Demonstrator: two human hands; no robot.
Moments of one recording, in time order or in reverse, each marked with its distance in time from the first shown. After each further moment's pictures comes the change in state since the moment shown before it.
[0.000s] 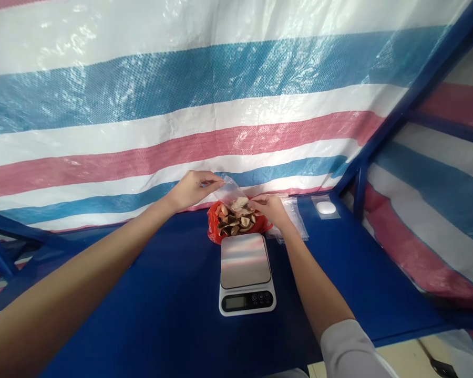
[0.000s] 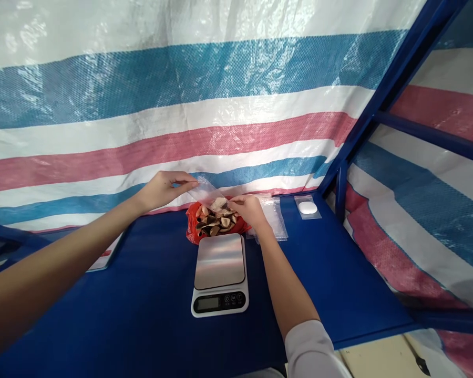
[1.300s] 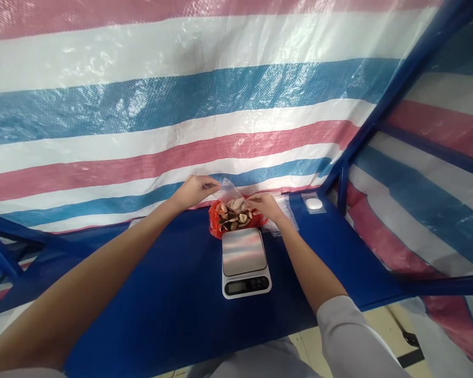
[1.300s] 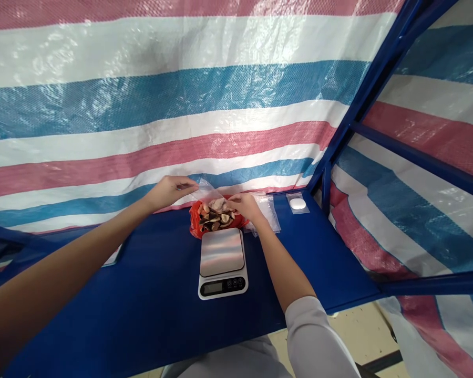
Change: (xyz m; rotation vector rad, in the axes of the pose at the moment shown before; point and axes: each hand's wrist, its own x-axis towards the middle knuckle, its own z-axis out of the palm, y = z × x) left_hand -0.002 -0.012 -0.004 0.007 -0.061 -0.052; right_hand -0.004 -0.015 -0.002 -0.068 -0.042 0.071
